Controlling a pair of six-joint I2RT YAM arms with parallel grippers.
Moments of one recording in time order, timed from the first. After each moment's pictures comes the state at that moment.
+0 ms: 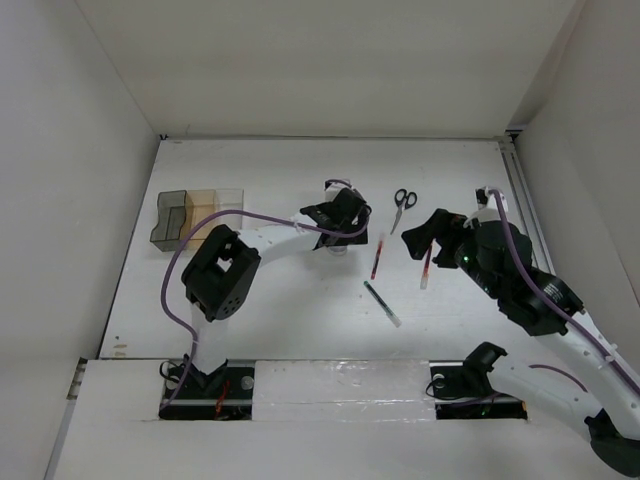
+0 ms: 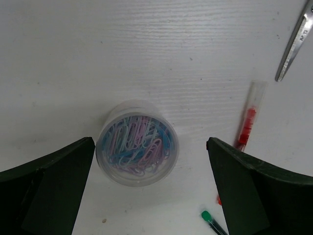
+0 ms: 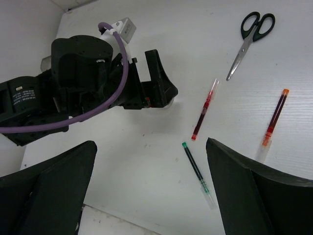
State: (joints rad) left arm -0.79 1.92 1.37 -0.38 -0.30 -0.68; right arm 0.68 0.73 1.00 -0.62 0.30 0.64
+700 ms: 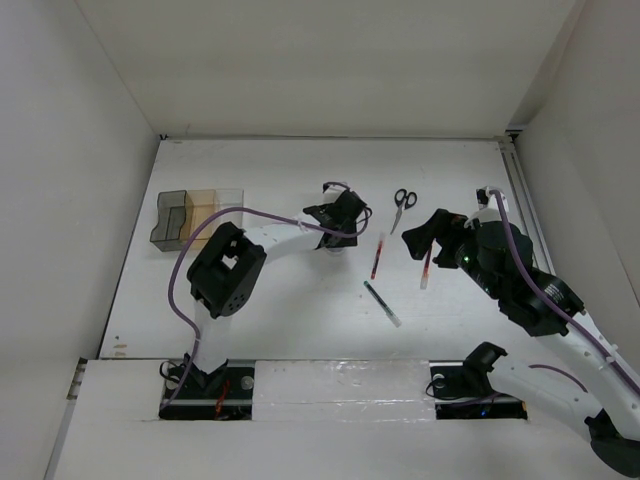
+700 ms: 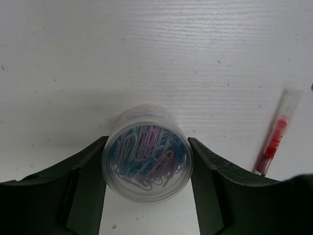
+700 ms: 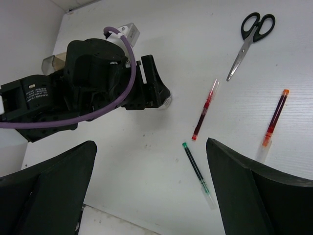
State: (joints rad) left arm -0.79 1.97 1.39 -0.41 -0.37 -0.70; right arm 0.68 0.73 1.00 -0.62 0.30 0.64
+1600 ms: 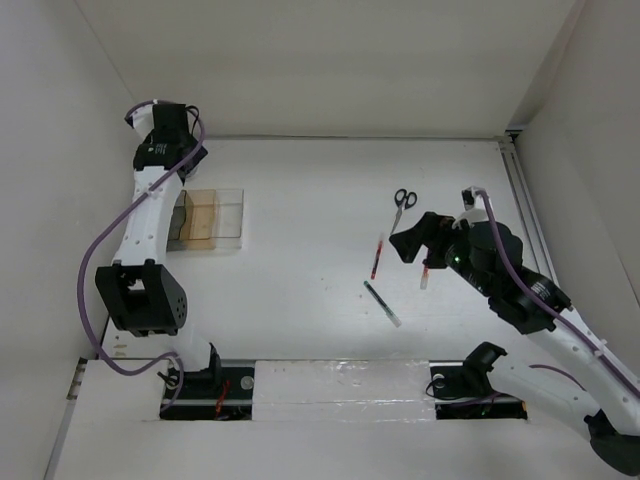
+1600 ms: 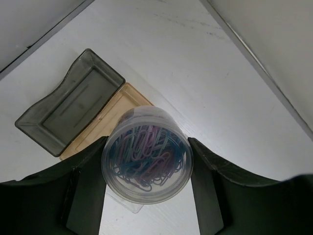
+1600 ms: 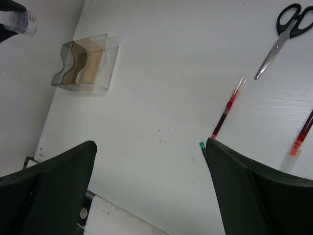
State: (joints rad) left arm 0.01 1.62 1.66 -0.74 -0.39 -0.68; right arm 0.68 0.74 0.94 -0.50 0.19 0.64
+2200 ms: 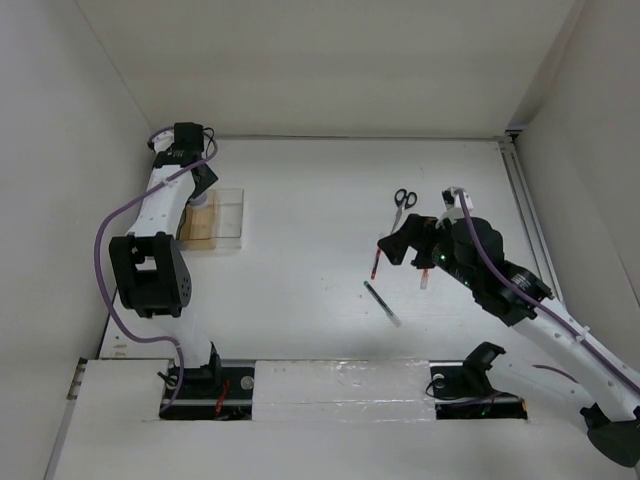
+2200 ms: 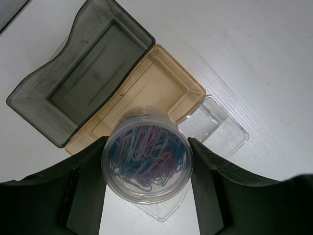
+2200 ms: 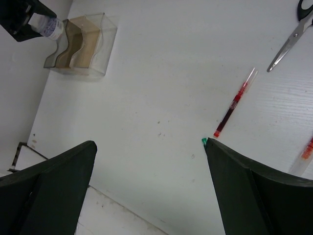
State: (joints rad) left arm 0.01 1.76 1.56 -0.77 -0.40 -0.68; right arm 0.68 0.81 0.88 -0.43 0.12 0.62
